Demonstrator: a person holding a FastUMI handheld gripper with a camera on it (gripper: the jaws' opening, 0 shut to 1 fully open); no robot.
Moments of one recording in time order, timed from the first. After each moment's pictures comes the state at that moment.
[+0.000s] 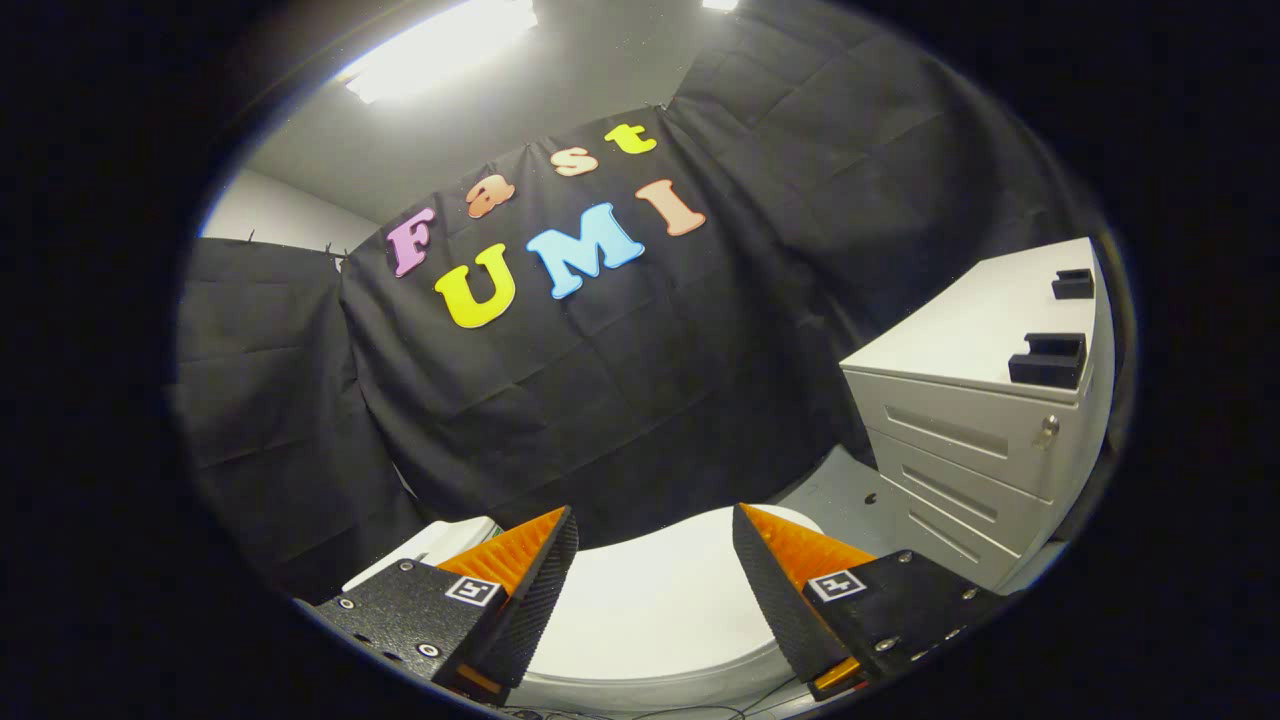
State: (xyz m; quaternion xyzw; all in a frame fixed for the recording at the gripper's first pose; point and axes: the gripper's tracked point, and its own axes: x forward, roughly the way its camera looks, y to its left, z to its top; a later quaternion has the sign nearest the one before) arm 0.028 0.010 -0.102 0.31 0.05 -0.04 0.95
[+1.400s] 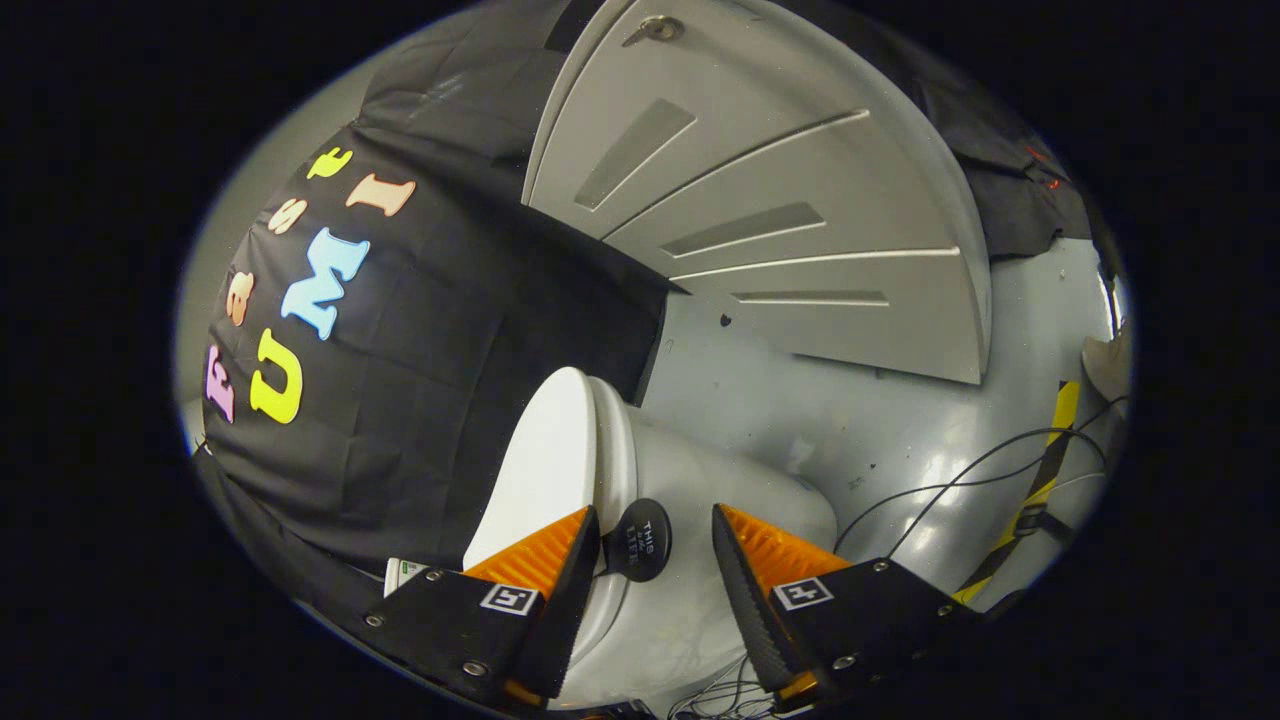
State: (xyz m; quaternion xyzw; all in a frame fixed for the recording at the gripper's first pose) arm 0.001 -0.014 -0.330 0.57 0.22 -0.18 0.77
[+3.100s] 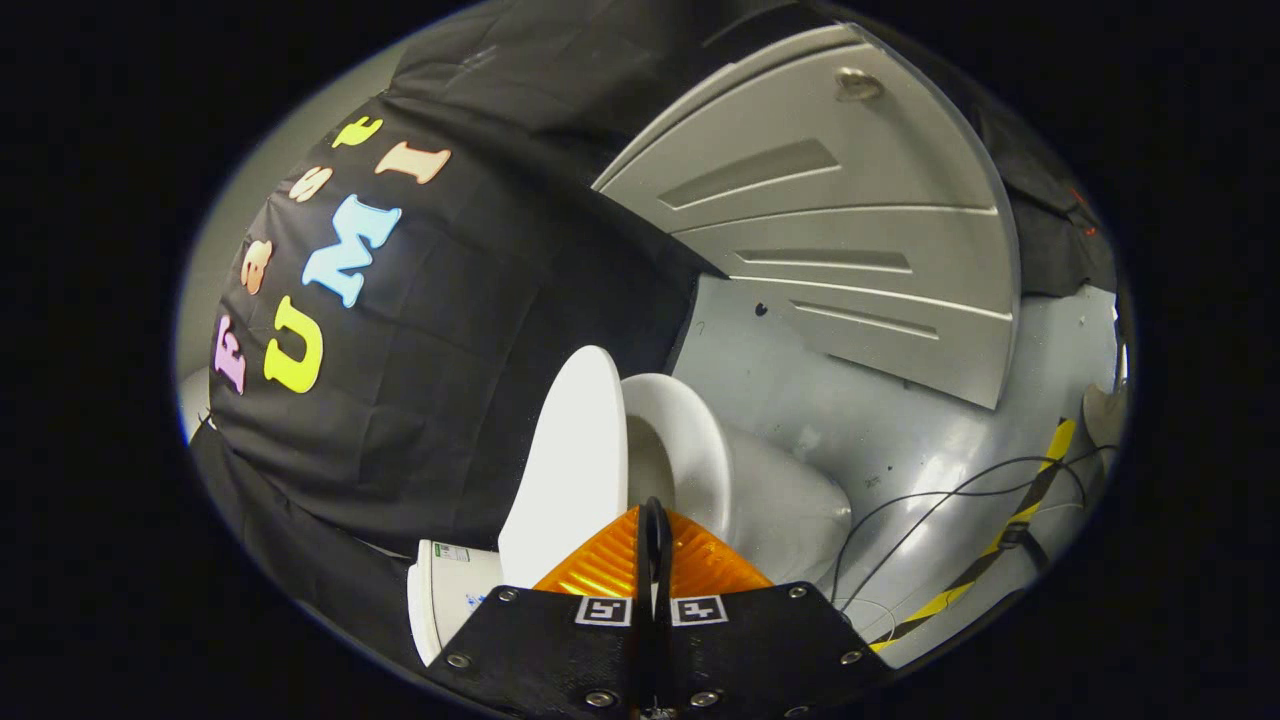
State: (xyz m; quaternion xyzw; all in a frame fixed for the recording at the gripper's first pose) arm 0.023 -0.012 -0.257 0.53 0.22 -0.16 0.80
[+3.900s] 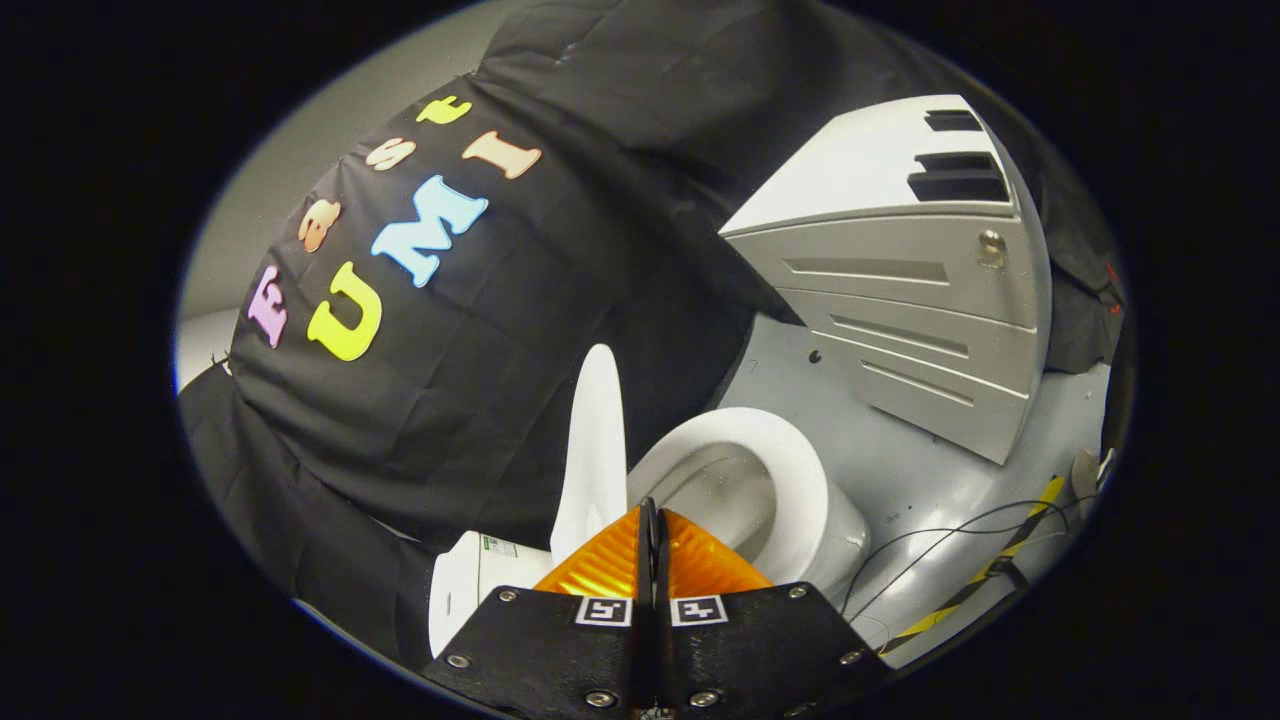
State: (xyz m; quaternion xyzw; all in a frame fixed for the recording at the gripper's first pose) arm 0.040 0.019 -0.136 0.47 0.18 -0.13 0.85
